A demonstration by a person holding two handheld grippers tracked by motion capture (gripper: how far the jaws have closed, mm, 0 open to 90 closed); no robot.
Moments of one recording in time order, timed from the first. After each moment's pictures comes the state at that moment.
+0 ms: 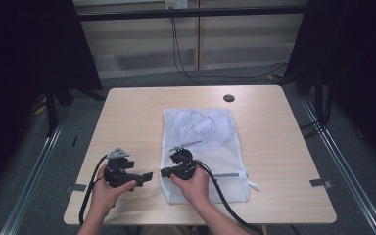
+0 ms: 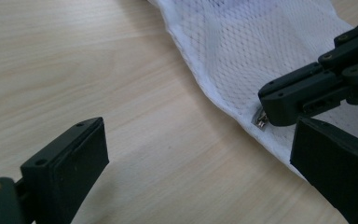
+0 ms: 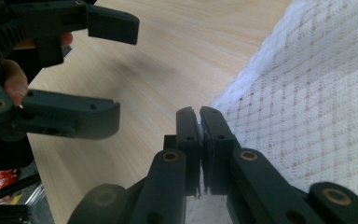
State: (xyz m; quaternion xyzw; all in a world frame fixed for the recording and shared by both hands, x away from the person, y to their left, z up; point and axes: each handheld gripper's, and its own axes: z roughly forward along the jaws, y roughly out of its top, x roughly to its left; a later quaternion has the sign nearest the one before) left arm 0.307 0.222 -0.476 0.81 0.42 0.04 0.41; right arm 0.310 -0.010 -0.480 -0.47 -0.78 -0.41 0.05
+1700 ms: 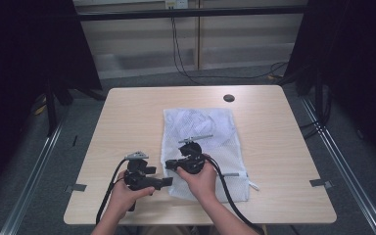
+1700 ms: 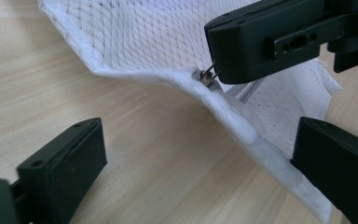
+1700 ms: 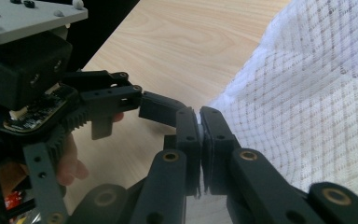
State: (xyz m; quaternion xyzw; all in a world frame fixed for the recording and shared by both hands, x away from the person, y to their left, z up) left arm 0.302 0.174 -0.486 0.80 0.41 -0.05 0.44; right arm 0.311 -0.033 -0.454 -0.48 -0.76 -0.45 0.04
